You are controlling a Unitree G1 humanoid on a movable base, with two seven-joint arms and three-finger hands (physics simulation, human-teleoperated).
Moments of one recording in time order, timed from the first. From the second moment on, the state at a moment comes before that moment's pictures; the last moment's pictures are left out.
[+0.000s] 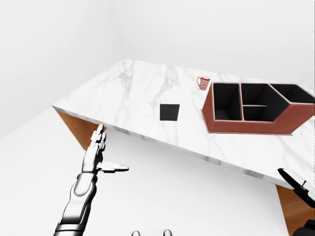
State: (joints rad) left arm 0.00 0.02 0.01 0.06 0.12 -0.09 -0.01; right arm 0.22 -0.07 -0.96 -0.52 0.54 0.09 -0.09
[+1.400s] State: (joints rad) left arm 0.01 0.02 0.02 0.04 0.10 -0.09 -0.01; right arm 0.22 -0.06 -0.96 -0.52 0.54 0.09 -0.09
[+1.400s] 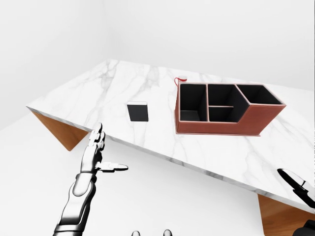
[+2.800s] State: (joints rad) left arm 0.02 0.02 0.02 0.01 0.08 -0.09 -0.02; right arm 0.22 -0.07 -0.96 -0.52 0.54 0.09 -0.09
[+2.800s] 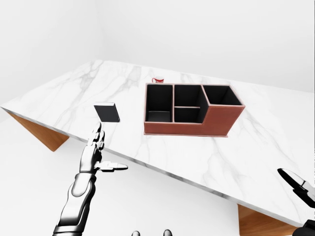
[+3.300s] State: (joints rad) left arm 0.02 0.02 0.02 0.01 0.08 -0.09 -0.02; right arm 0.22 -0.06 -0.96 -0.53 0.55 0.09 -0.09
